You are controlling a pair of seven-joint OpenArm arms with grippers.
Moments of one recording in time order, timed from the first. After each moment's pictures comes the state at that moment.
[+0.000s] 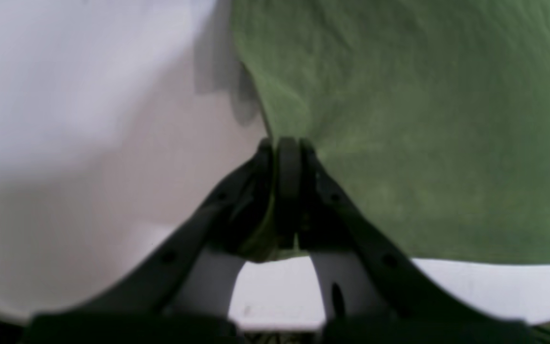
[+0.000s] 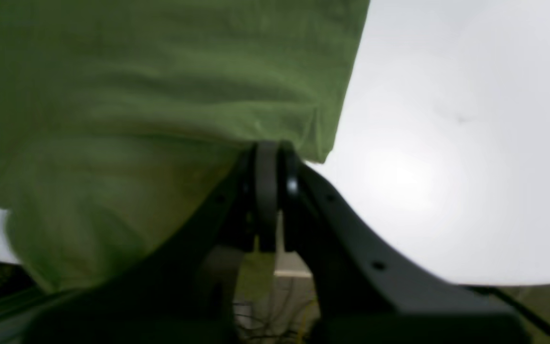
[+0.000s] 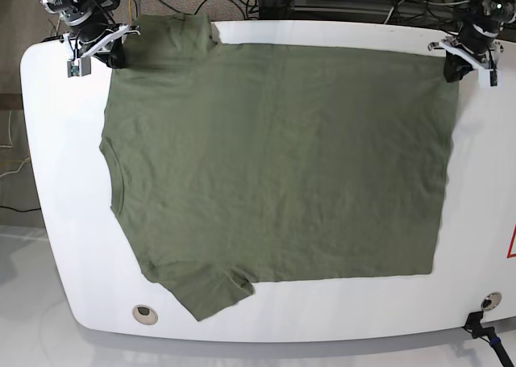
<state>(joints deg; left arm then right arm) 33.8 -13.4 -40.6 96.5 -32.5 -32.1 34.6 -38.4 11.8 31.7 104.1 34.0 28.2 -39.6</state>
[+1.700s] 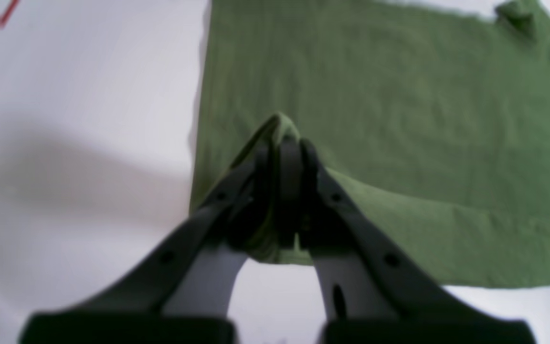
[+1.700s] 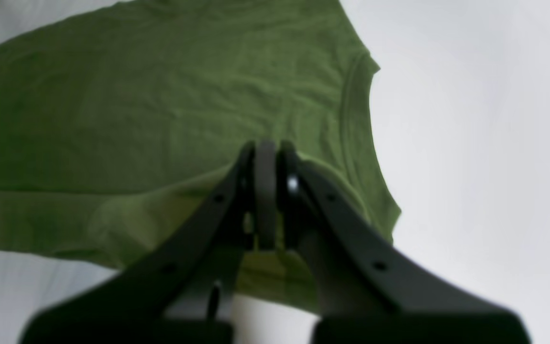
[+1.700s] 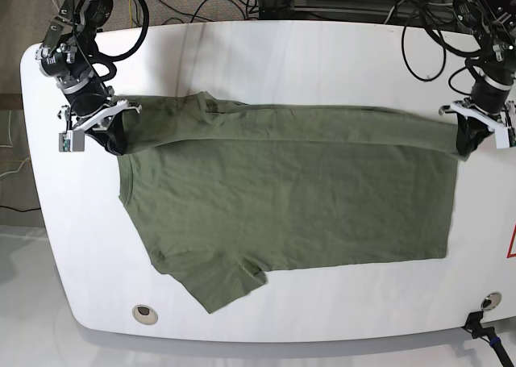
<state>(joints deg) 14.4 -11.1 -41.8 103.4 -34.4 -31.5 43.5 -15.0 8.5 32.2 106.2 36.3 29.1 -46.4</state>
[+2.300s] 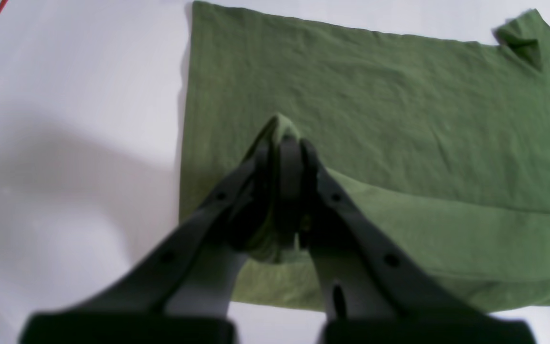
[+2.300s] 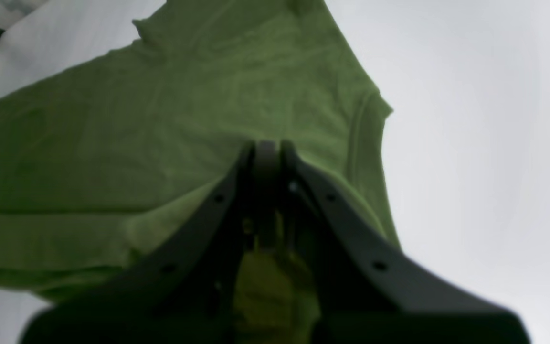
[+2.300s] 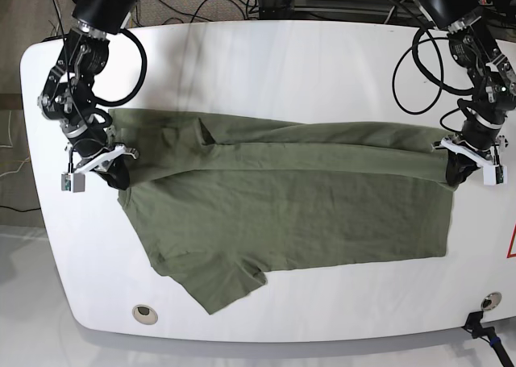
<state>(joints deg) 1.5 -11.3 -37.1 93.1 -26.6 -31.9 43.4 0.8 10.9 29.8 87.5 35.9 29.0 -46.4</state>
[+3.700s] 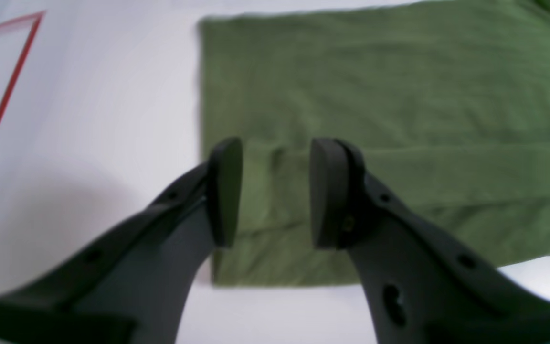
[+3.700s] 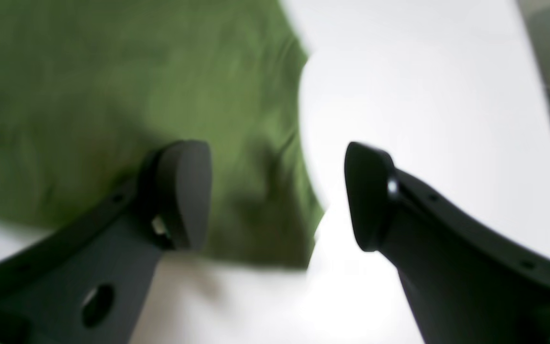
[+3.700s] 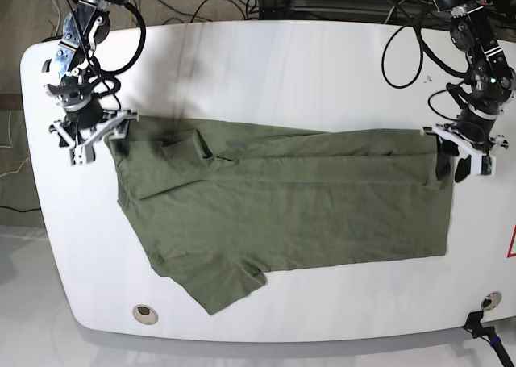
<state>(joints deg) 8.9 -15.0 -30.1 96.2 -17.9 -32.3 28.7 -9.2 9.6 29.8 98.4 12.7 32.2 -39.8</state>
